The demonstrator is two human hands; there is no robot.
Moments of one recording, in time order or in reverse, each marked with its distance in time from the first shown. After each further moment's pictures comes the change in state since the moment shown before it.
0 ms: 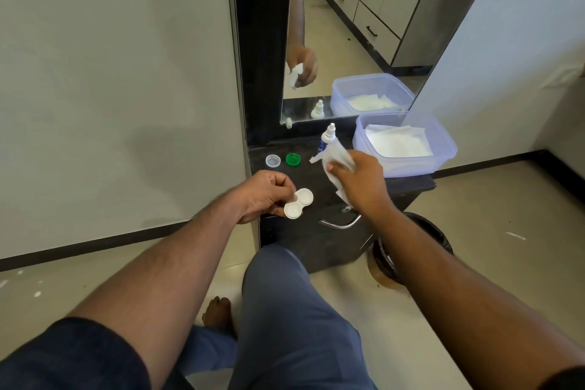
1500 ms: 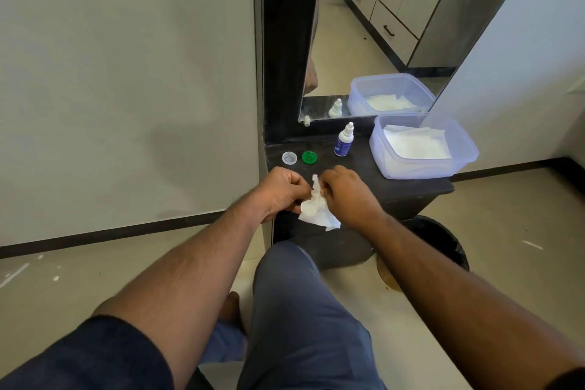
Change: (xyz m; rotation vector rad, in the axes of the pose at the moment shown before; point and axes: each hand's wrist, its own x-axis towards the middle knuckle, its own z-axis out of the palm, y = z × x) left_hand -0.006 0.000 0.009 0.066 0.160 0.015; right_hand -0.005 0.004 0.036 -0.638 -0.310 -0.356
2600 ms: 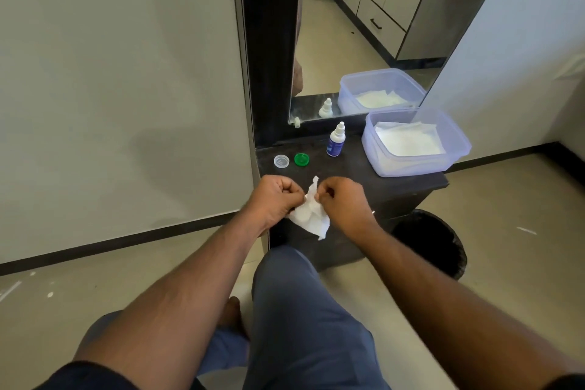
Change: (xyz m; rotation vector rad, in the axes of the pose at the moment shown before) left_hand -0.001 -0.012 0.004 0.053 0.121 0.107; right_hand -0.006 -0.002 0.011 0.391 0.107 0.306
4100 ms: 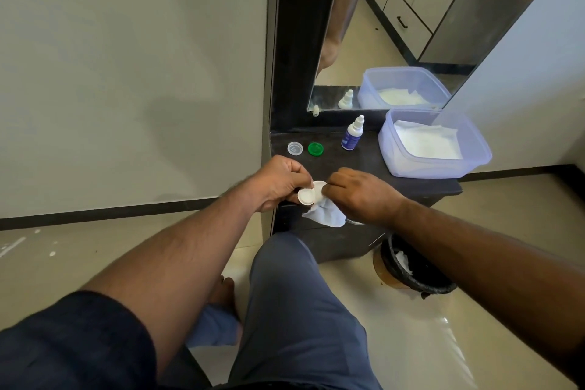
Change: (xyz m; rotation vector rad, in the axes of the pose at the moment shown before) left_hand 0.008 0.009 -0.011 -0.169 -0.115 -0.171; right_hand 0.017 0.015 -0.031 -0.624 -0.210 -1.080
